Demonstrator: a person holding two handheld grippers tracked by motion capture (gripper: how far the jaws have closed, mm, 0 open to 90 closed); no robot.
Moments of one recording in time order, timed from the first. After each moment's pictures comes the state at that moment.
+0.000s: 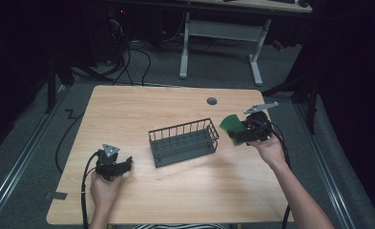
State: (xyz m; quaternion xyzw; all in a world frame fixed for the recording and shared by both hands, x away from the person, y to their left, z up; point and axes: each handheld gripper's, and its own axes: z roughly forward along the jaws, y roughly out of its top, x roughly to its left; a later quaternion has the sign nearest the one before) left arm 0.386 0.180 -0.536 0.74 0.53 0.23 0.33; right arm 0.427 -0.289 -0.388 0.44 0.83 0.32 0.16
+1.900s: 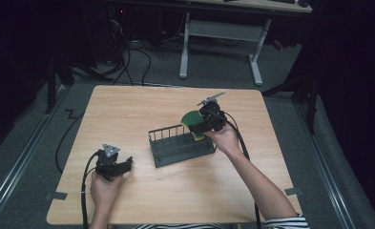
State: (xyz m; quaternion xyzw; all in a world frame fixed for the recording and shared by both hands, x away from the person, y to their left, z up) left arm 0.386 0.180 -0.536 0.75 0.53 0.23 0.33; right arm 0.475 -0.169 -0.402 0.43 0.85 0.29 0.12
